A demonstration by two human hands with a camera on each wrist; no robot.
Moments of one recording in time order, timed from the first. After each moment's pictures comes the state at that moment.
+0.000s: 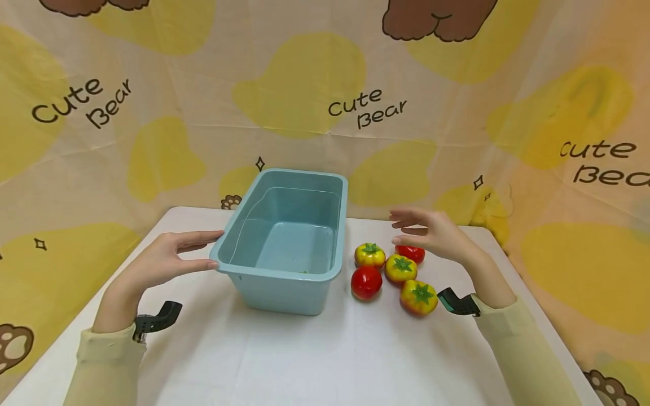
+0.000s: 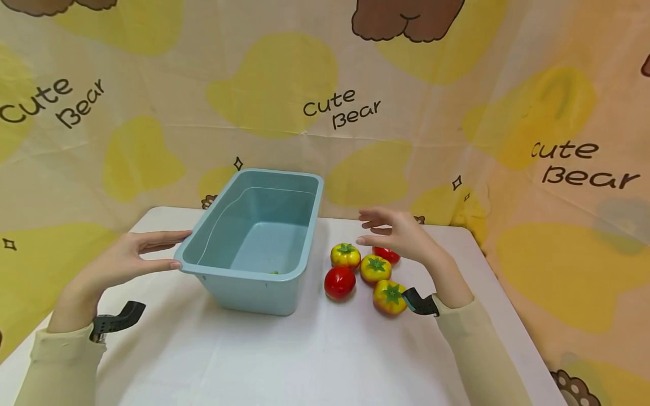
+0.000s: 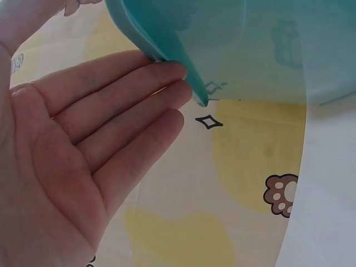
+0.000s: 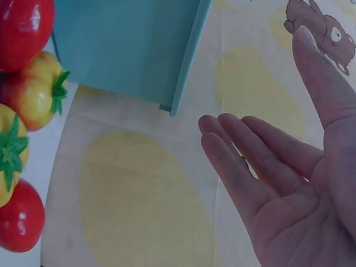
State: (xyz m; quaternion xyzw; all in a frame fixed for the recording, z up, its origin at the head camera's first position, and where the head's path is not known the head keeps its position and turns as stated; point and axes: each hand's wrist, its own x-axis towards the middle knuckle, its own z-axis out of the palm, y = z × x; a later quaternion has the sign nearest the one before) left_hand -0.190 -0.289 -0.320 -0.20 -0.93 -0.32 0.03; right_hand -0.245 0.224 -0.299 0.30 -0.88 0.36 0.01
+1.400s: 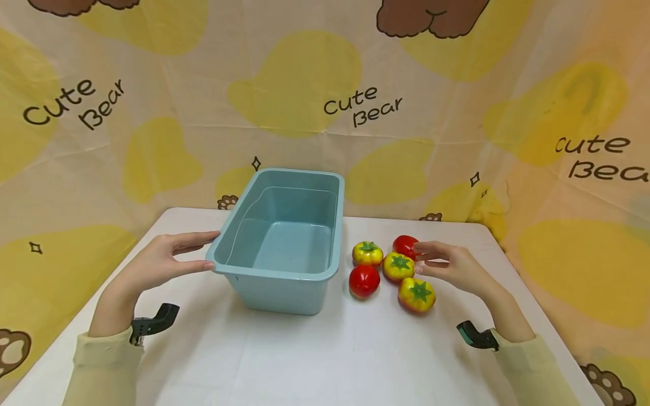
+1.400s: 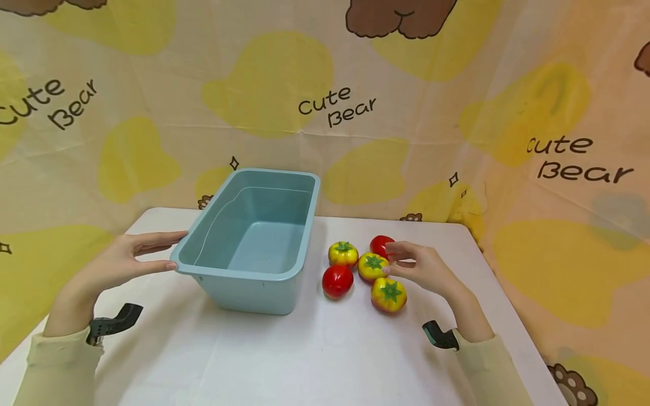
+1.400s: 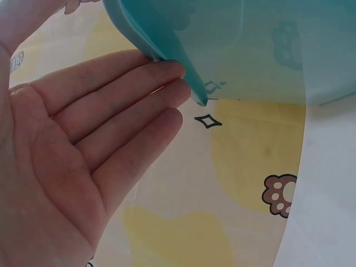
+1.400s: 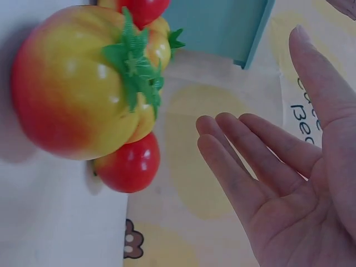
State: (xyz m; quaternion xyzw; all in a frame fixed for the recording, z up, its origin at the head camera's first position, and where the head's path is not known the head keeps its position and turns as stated) left_hand -0.189 -0.288 -0.319 -0.19 -0.93 -0.32 0.03; right_hand -0.217 0.278 -0.365 0.23 -0.90 0.36 0.00
